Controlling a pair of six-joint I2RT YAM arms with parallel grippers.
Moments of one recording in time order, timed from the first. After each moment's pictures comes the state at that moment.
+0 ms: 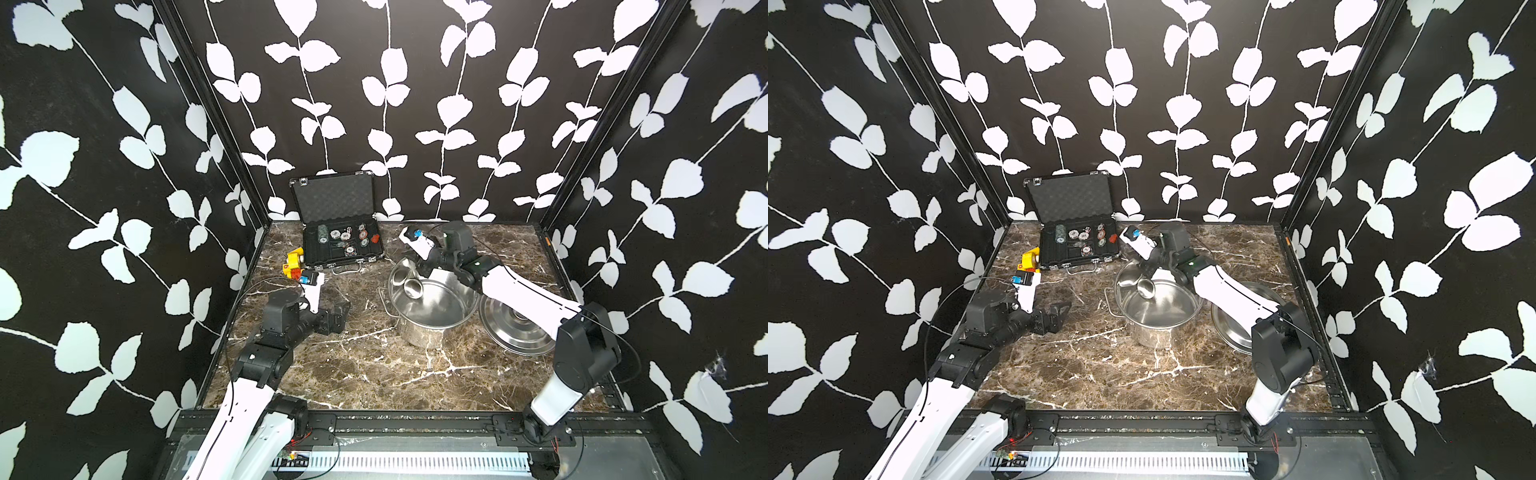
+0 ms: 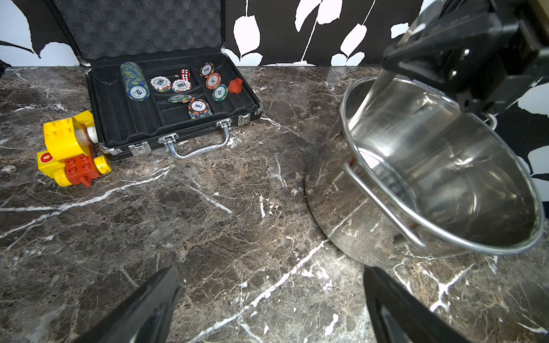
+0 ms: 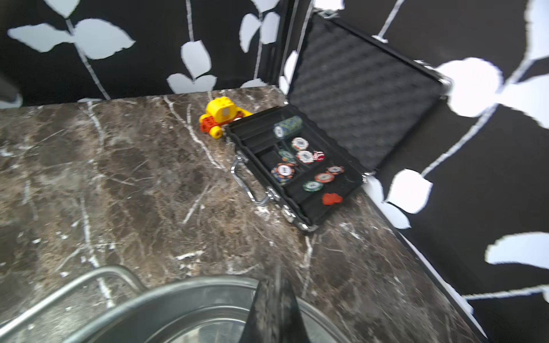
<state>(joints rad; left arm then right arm) -0.27 0.66 0.69 -0.54 0.22 -0.11 0.56 1.69 1.33 -0.08 -0.44 -0.42</state>
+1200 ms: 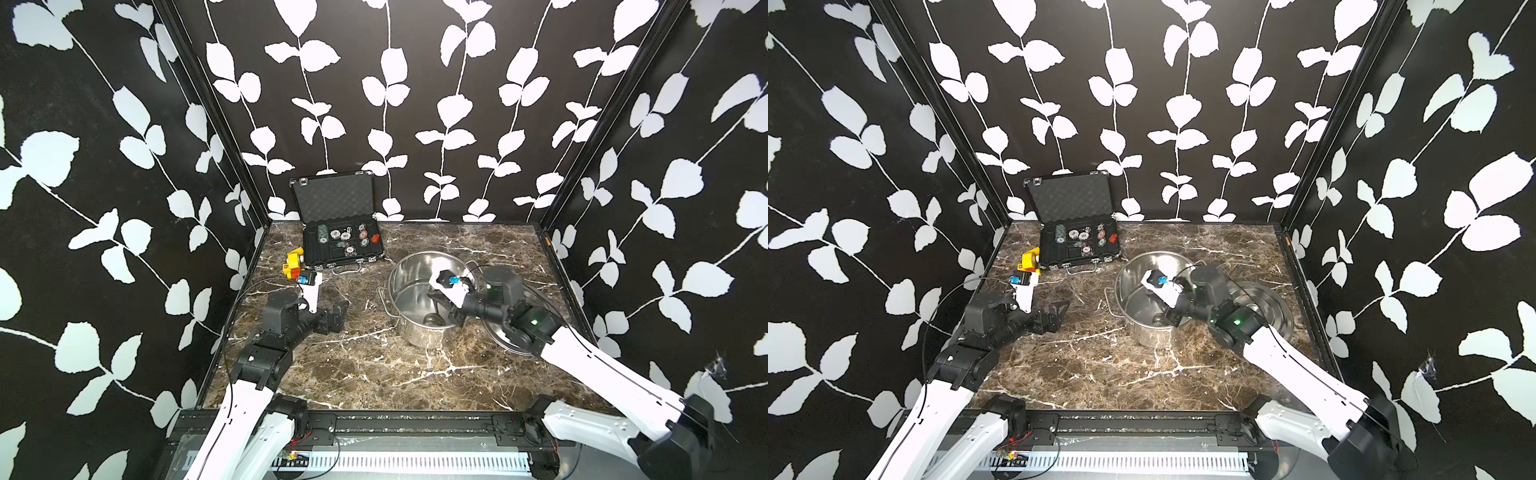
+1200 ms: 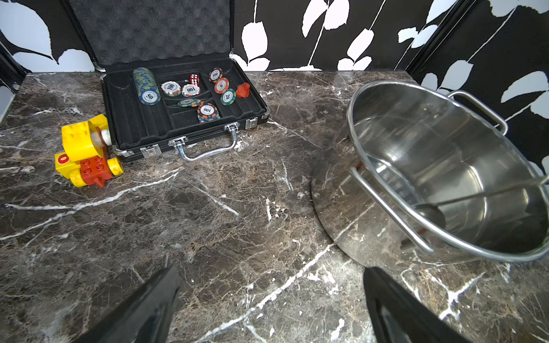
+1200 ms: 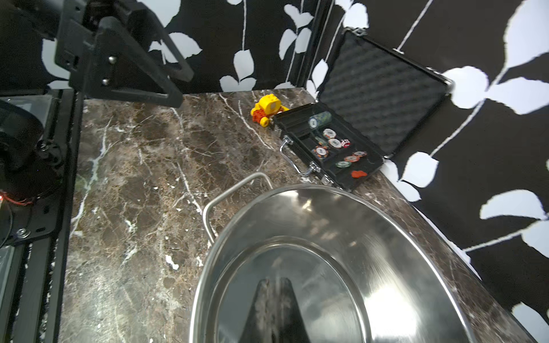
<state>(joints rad) -0.27 0.64 0.69 -0.54 0.18 -0.11 0.73 1.11 0.93 -0.24 -0.35 -0.39</state>
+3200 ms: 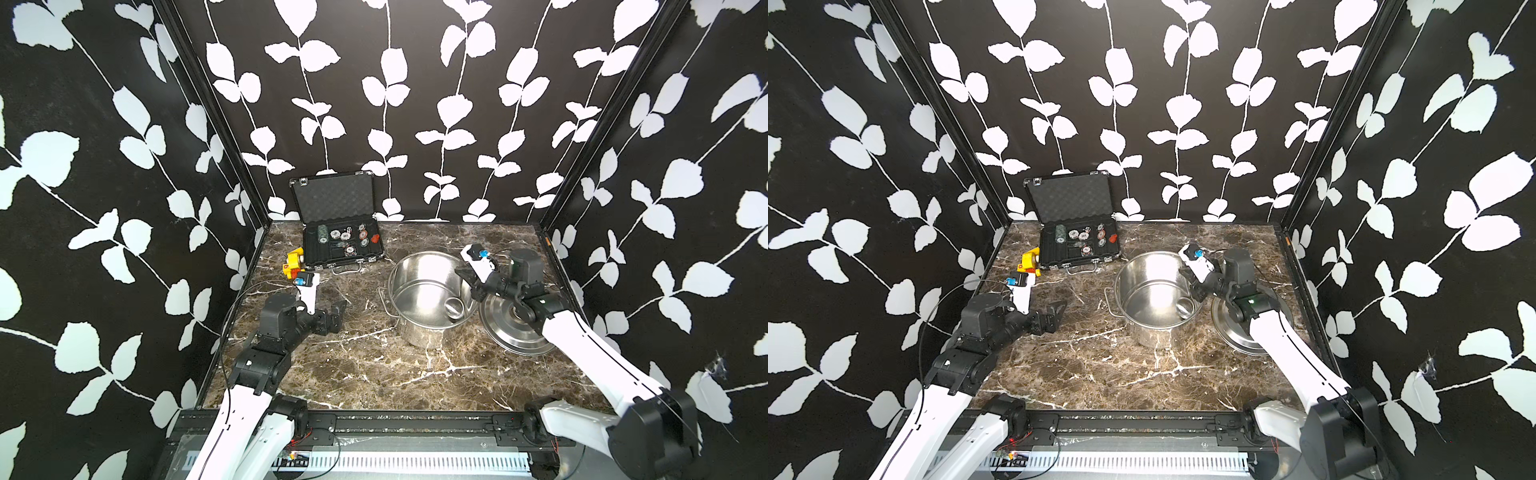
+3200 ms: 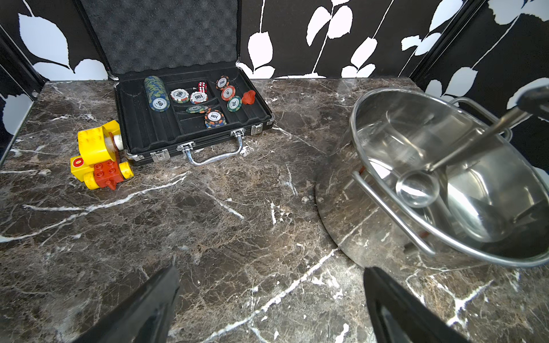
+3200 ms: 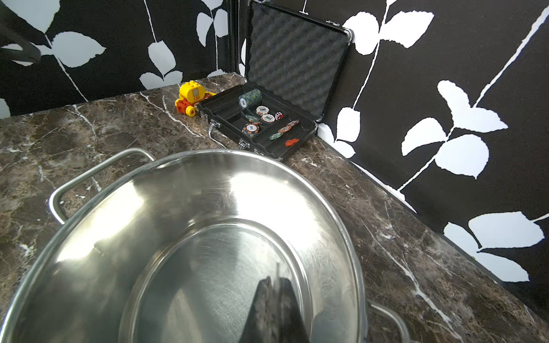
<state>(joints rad) -0.27 0.61 0.69 -0.54 0.16 -0.11 0.32 1.14 0.85 -0.14 -0.54 -0.36</state>
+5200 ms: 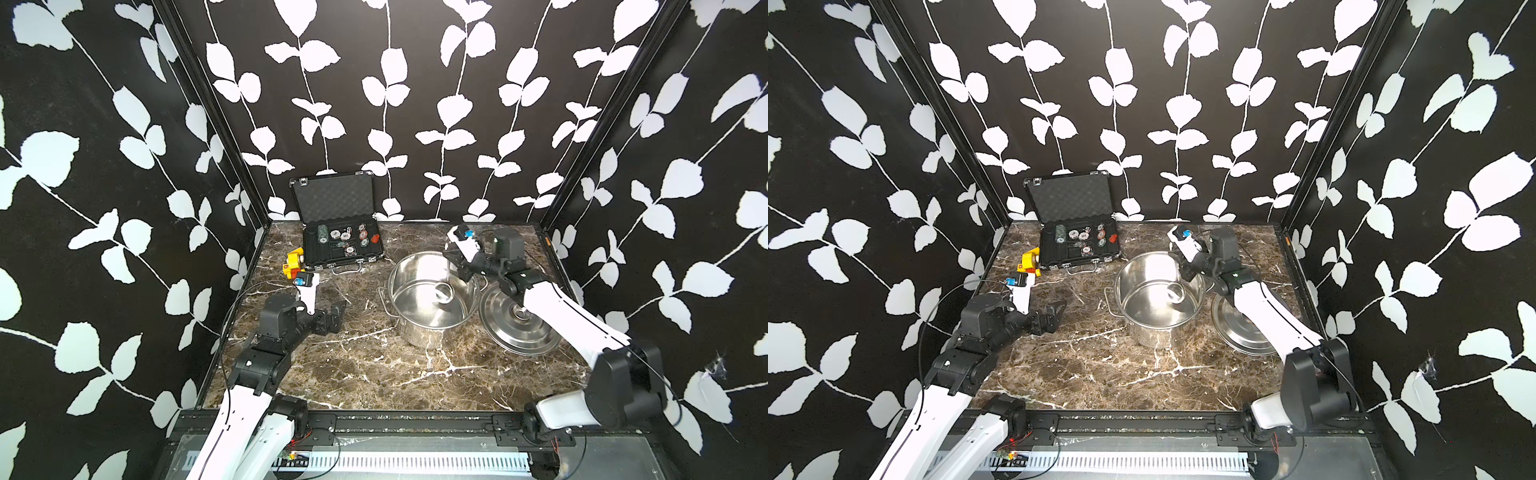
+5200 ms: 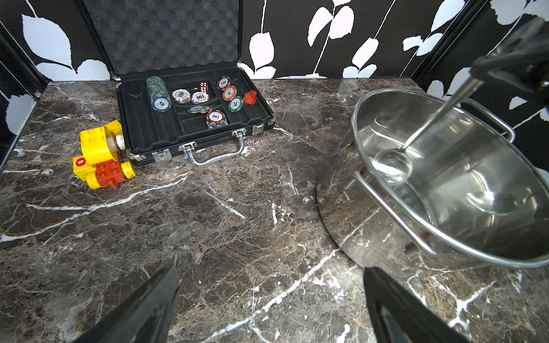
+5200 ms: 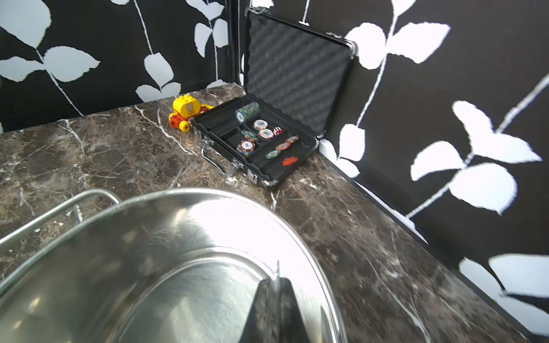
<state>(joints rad) -0.27 0.61 0.69 -0.54 0.16 -0.11 0.32 1.39 1.05 -0.08 -0.56 -0.37</state>
